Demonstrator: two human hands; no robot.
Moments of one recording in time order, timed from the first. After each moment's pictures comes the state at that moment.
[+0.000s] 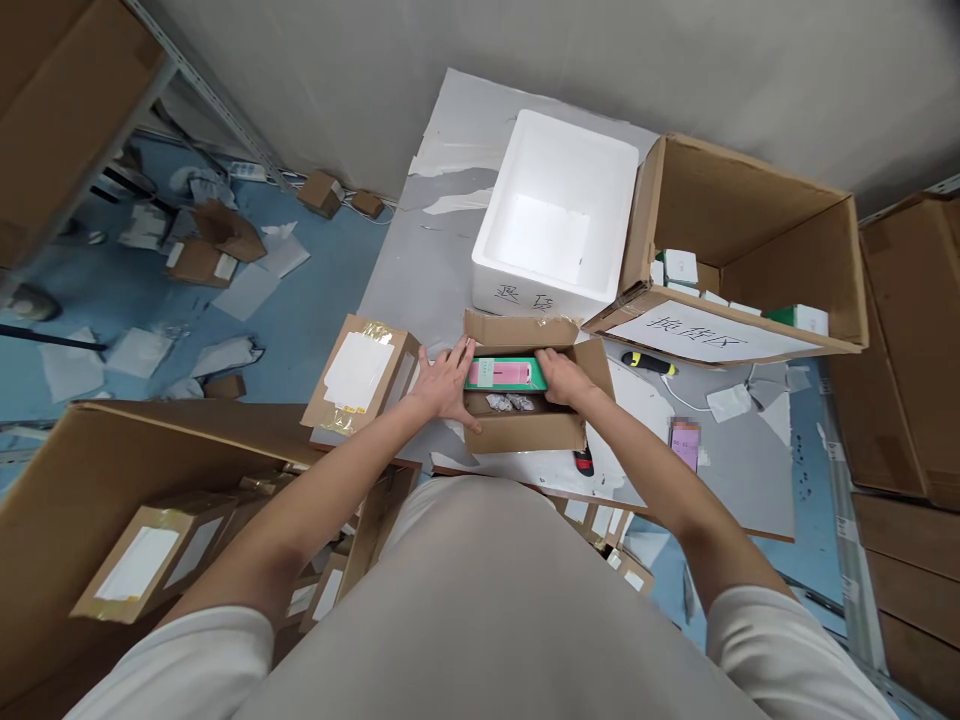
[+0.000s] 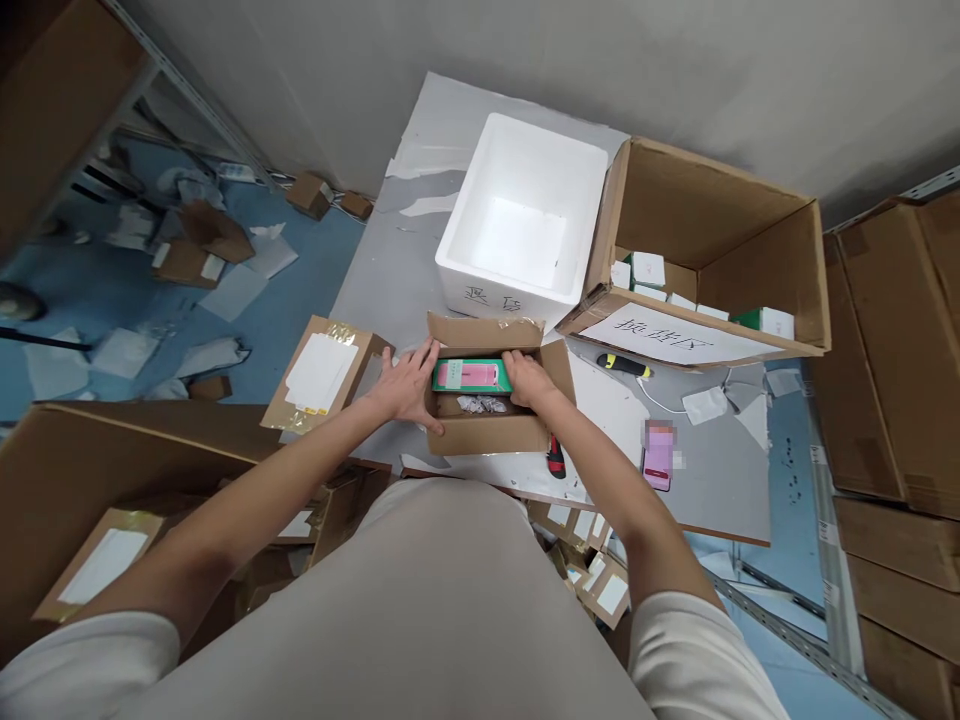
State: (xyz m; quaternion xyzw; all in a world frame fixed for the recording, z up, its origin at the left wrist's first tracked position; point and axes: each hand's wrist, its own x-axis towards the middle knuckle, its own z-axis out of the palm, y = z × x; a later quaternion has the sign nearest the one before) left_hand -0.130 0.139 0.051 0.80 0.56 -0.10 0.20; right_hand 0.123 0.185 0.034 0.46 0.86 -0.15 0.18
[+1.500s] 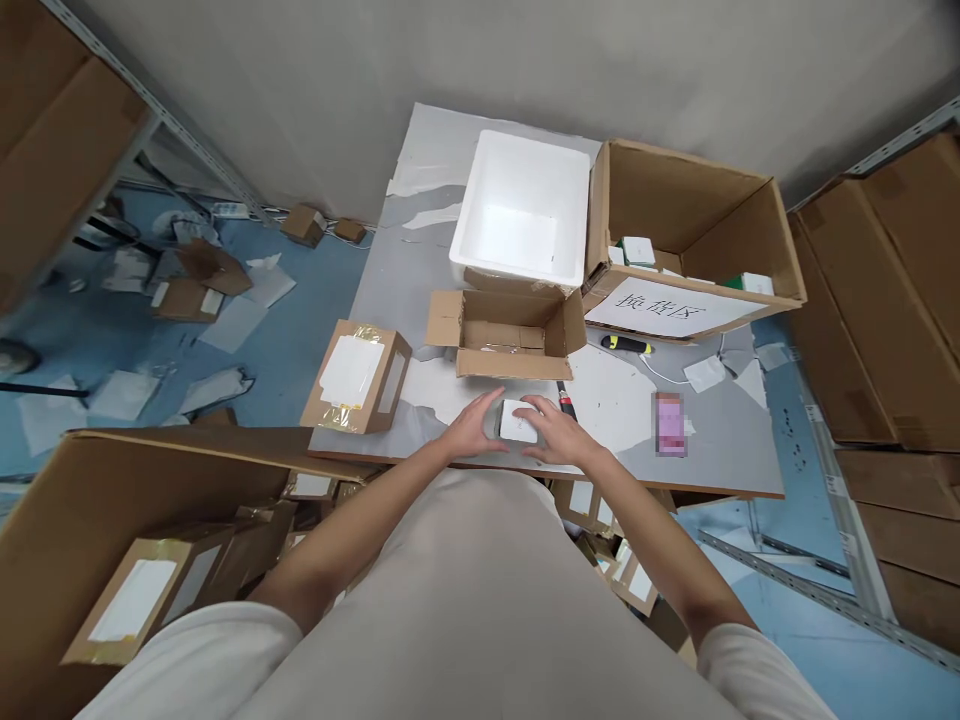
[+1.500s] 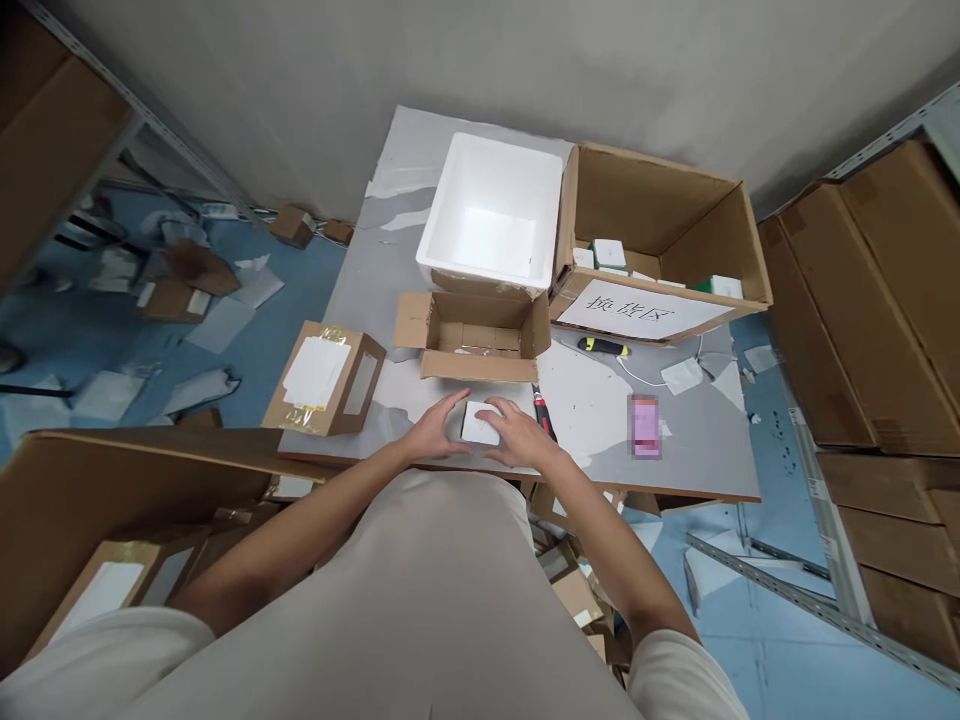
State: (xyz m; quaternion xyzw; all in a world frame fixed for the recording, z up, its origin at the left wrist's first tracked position) left_hand -0.081 0.049 0.010 0.76 0.46 0.18 0.41; right_hand 0.146 0.048 0.057 0.40 0.87 -0.28 -0.04
